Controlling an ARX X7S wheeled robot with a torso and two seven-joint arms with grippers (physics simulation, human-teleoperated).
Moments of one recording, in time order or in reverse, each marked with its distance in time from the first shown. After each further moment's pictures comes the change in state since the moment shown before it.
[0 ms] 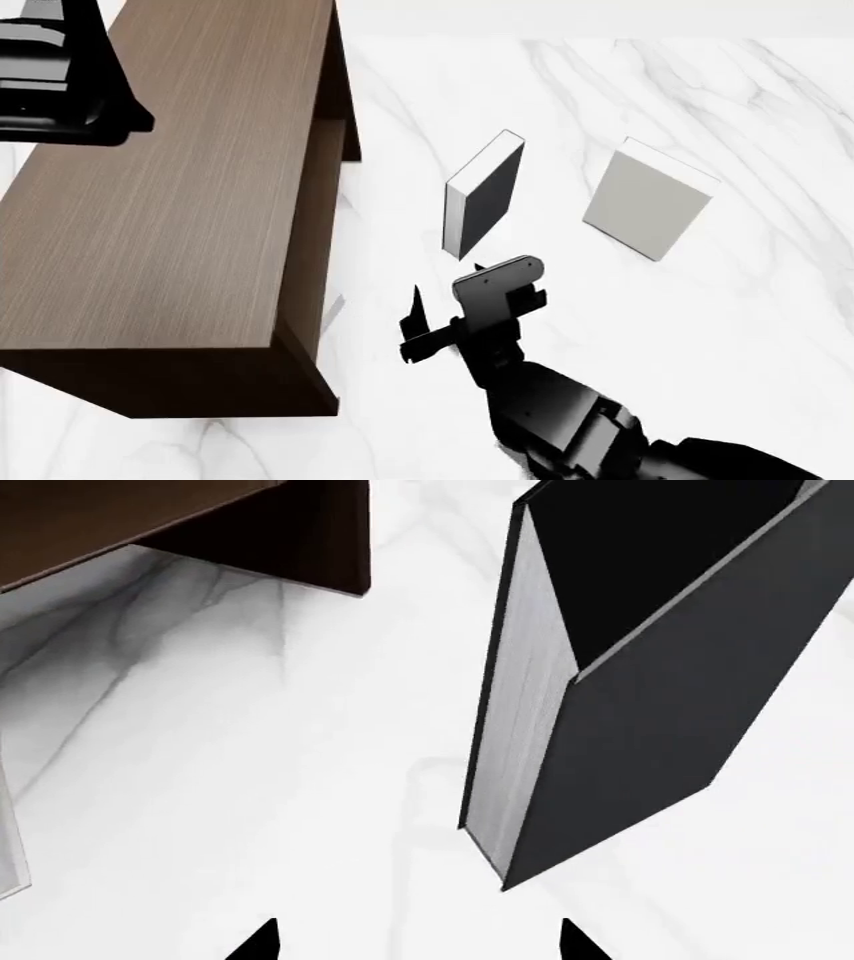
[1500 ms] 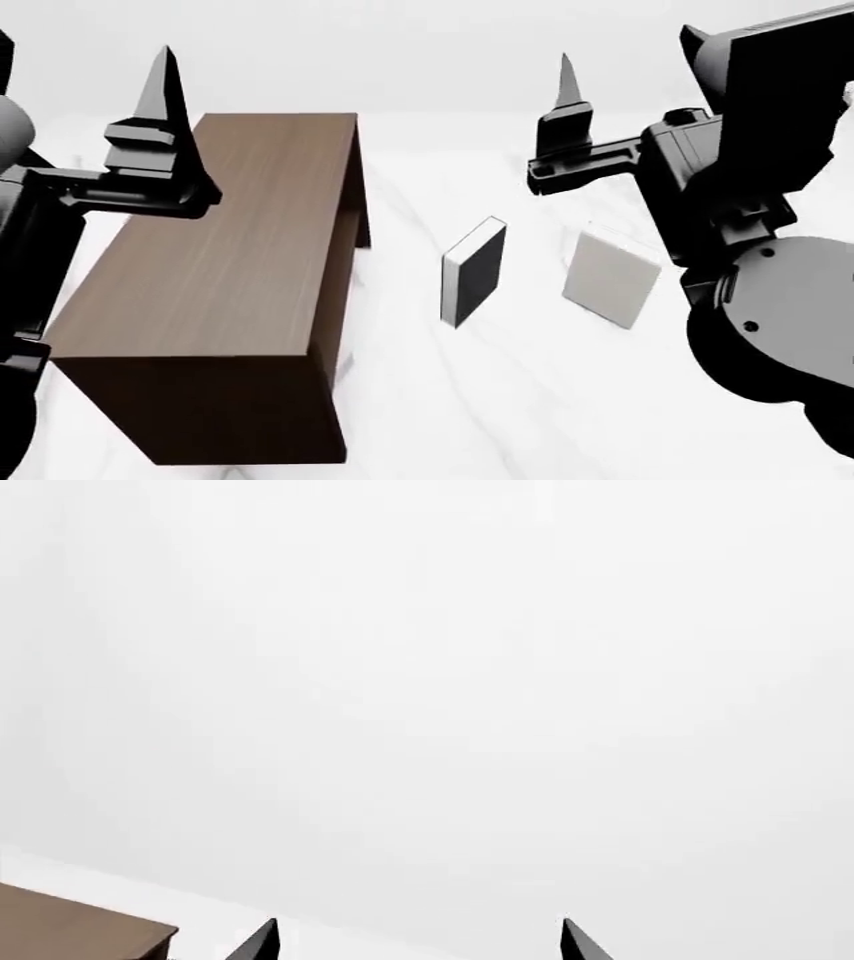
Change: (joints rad) left arm 0.177 0.019 0.083 0.012 0.138 0.073 0.070; right arm 0.578 0.656 0.175 -1.052 0.232 0.419 0.432
